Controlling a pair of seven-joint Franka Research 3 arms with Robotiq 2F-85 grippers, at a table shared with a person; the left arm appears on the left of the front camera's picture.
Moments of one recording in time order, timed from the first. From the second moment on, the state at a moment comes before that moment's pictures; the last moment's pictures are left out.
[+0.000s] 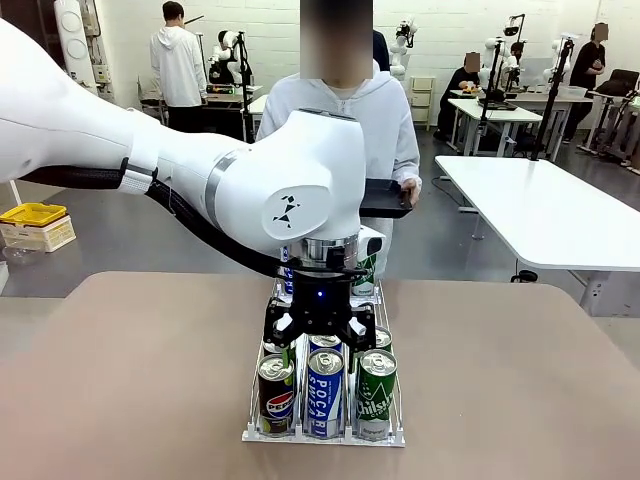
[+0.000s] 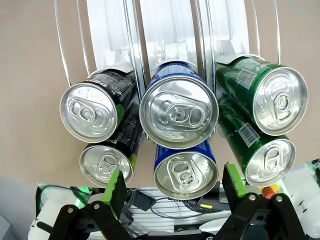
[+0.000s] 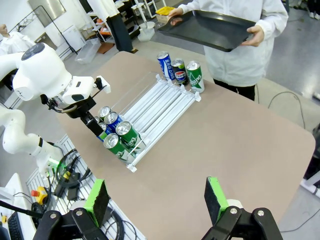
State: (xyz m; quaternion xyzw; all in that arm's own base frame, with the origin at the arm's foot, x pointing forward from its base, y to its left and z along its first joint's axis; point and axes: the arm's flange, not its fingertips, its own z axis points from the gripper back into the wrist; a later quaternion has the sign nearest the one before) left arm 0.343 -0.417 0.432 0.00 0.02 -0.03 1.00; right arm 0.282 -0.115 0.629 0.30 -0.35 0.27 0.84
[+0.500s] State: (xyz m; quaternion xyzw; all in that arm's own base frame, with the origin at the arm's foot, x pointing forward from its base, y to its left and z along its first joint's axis) left arm 0.347 -0.416 0.427 -0.01 0.04 -0.03 1.00; right arm 0.282 -0.115 0.629 0.30 -0.35 0.28 0.84
